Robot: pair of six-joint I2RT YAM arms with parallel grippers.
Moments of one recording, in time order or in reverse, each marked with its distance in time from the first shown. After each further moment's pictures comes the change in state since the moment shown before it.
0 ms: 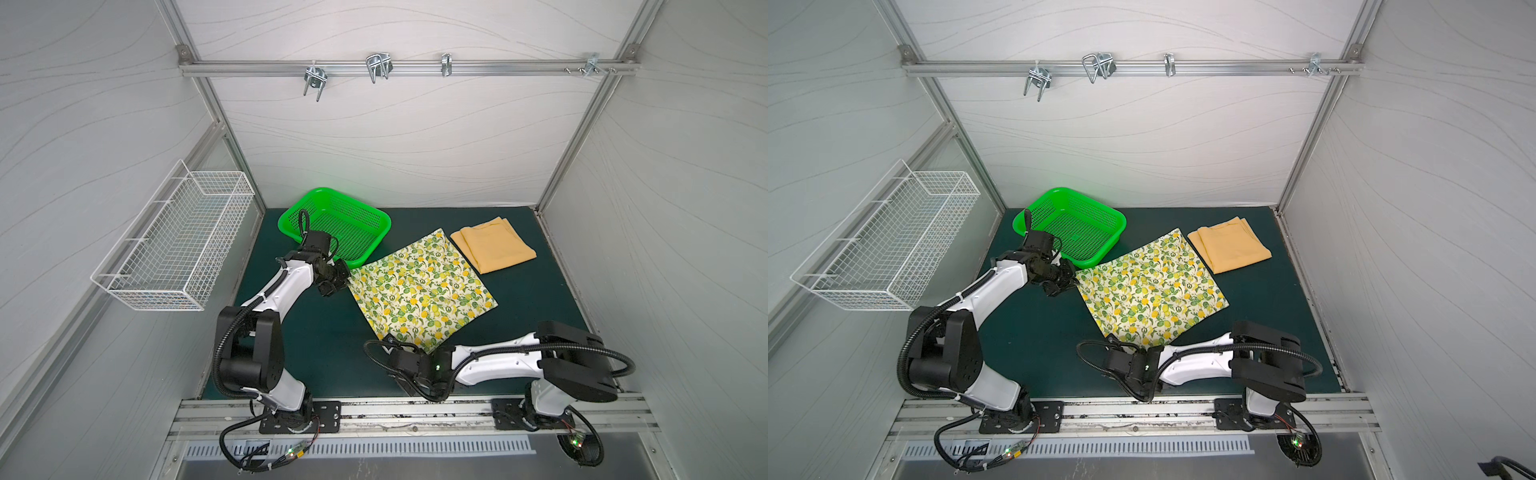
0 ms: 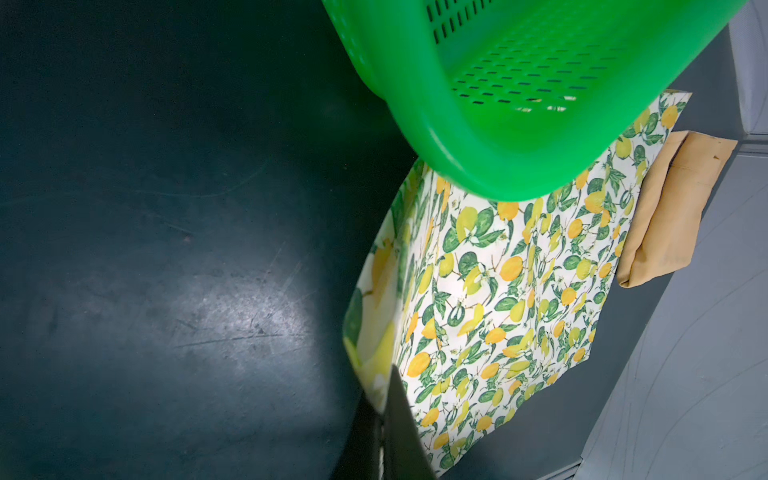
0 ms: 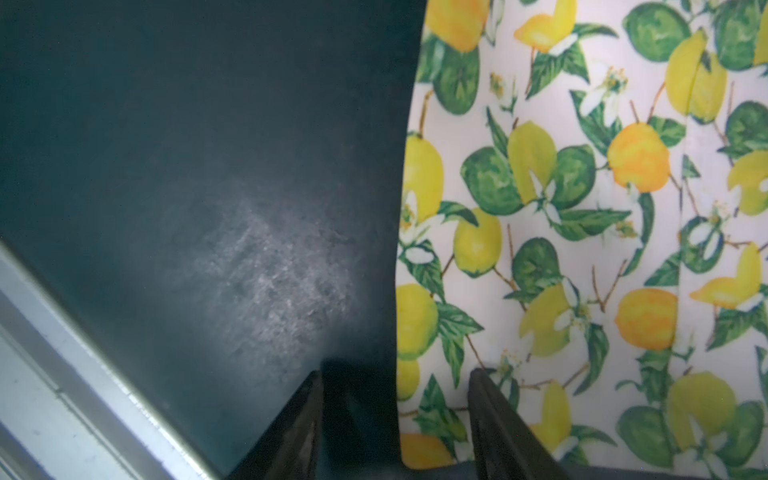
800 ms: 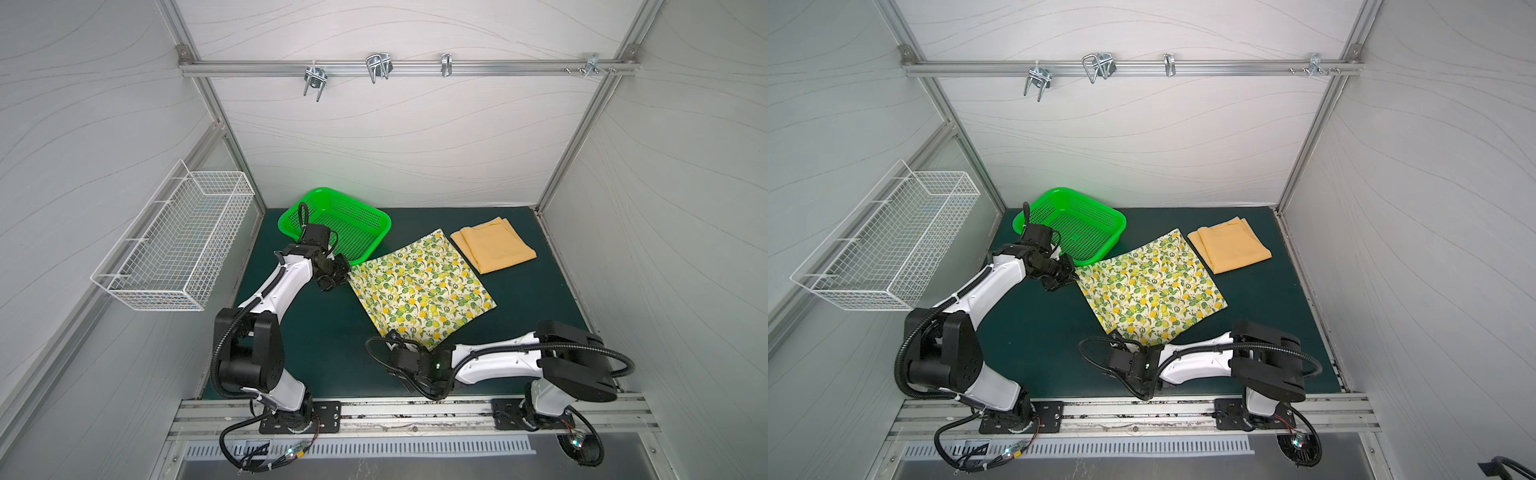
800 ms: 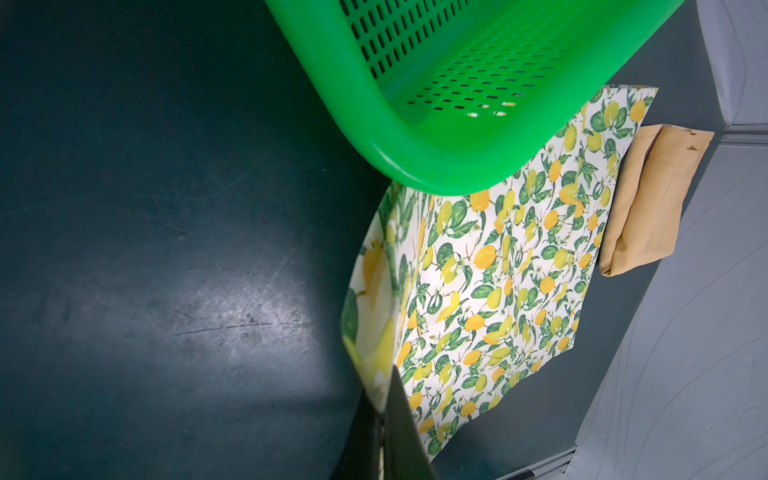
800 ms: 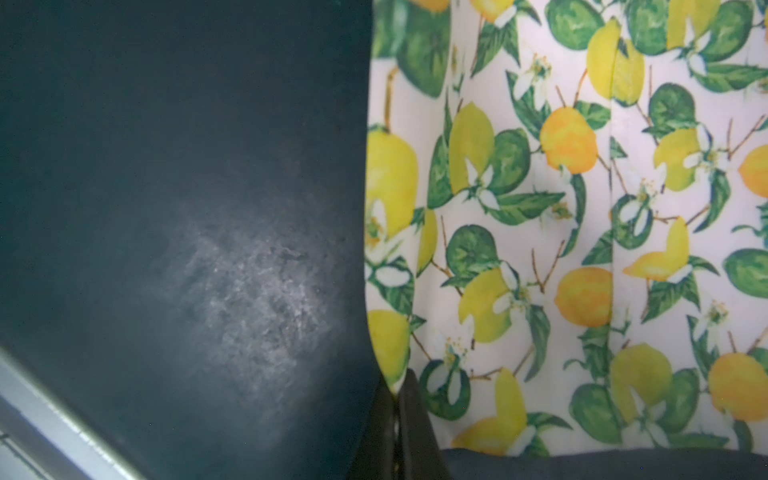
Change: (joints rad) left arm 0.002 0.000 0.082 -0.079 0.007 0.019; right arm -0.011 -0.010 0.007 -0.042 0.046 0.034
